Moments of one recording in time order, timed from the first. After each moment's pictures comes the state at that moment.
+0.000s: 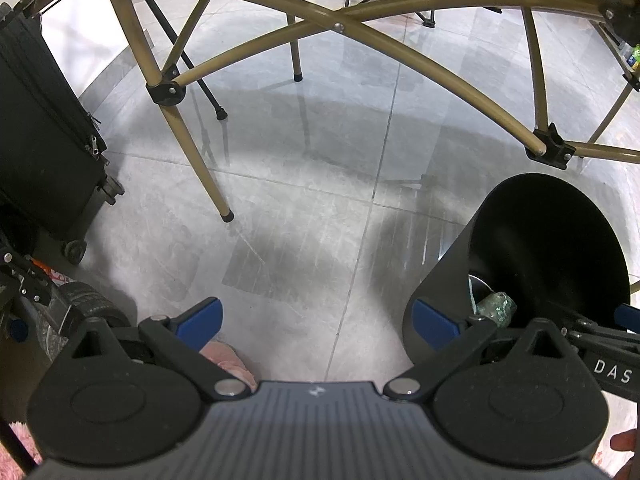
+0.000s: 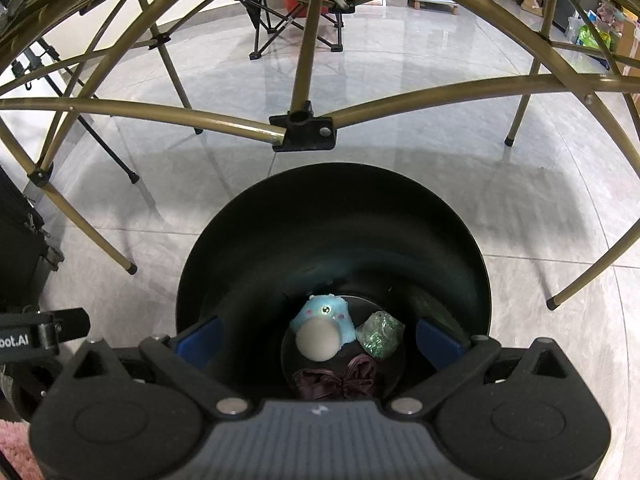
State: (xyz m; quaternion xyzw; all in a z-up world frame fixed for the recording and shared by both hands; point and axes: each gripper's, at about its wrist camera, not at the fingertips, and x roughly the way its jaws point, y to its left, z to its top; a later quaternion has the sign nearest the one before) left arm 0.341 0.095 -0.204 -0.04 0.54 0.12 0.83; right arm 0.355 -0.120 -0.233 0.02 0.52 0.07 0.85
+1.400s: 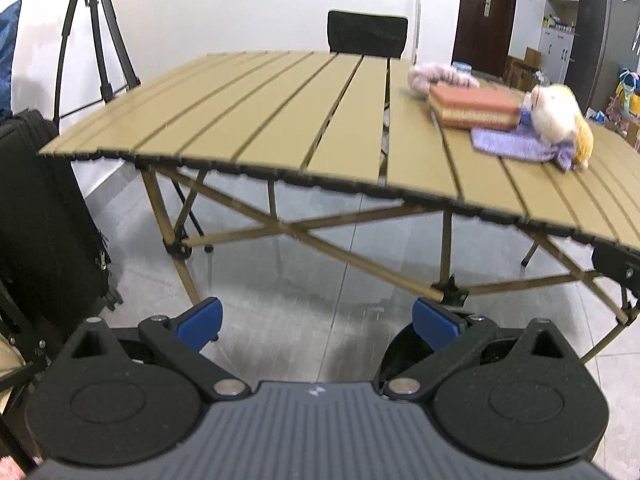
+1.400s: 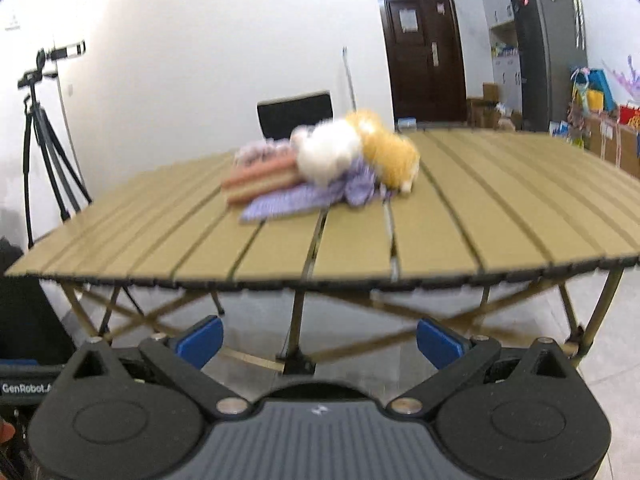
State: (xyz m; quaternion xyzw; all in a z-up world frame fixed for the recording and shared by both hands) left arm 0.308 0.065 -0.064 -0.04 0.36 0.09 0.93; right arm 0.315 -0.187 -0.065 0.06 0.27 0.08 0.96
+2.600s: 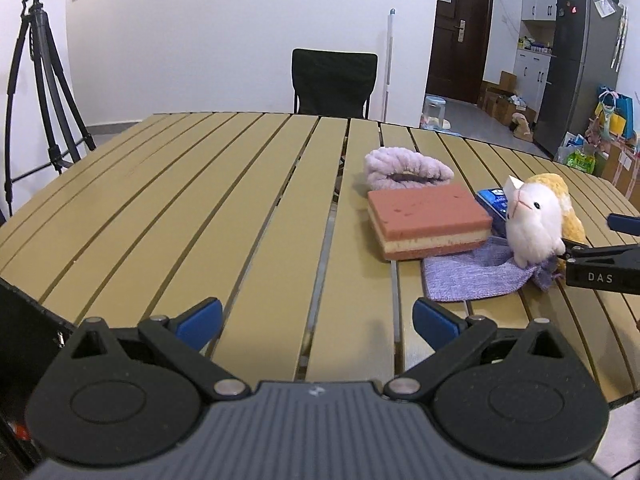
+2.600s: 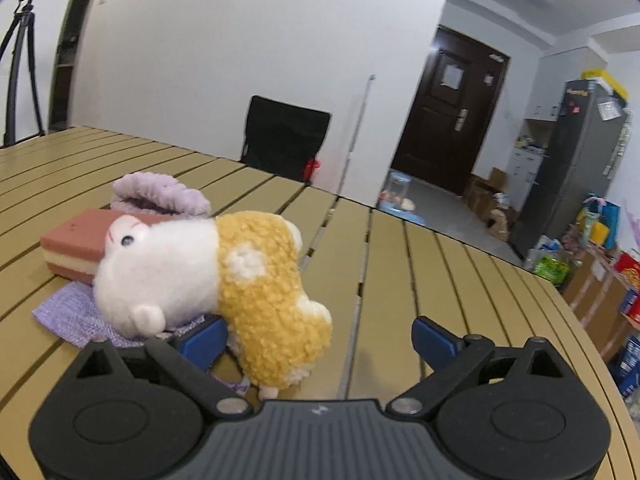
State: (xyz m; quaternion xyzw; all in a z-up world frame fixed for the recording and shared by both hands) left arm 0.436 0.039 -0.021 -0.04 0.33 0.06 0.94; right arm 0.524 -0.207 -0.037 -0.15 0.25 0.07 0.95
